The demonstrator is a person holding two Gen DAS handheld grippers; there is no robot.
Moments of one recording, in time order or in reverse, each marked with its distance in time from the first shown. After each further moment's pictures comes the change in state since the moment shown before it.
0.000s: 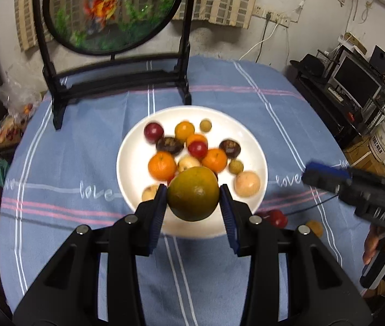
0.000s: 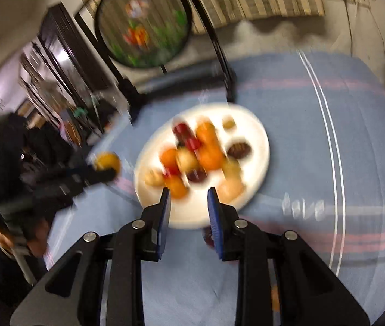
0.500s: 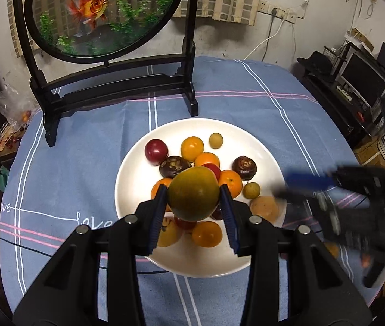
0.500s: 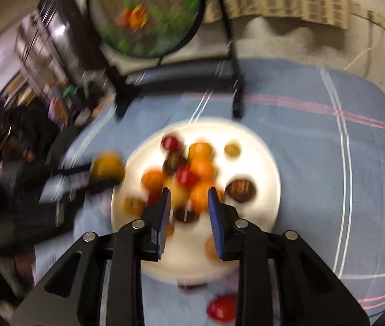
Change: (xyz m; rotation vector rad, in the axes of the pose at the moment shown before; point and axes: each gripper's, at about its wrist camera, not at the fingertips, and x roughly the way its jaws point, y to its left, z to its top) left arm 0.045 0.010 0.029 0.009 0.019 0.026; right arm 0.066 0.003 0.013 -0.184 0.182 -0.091
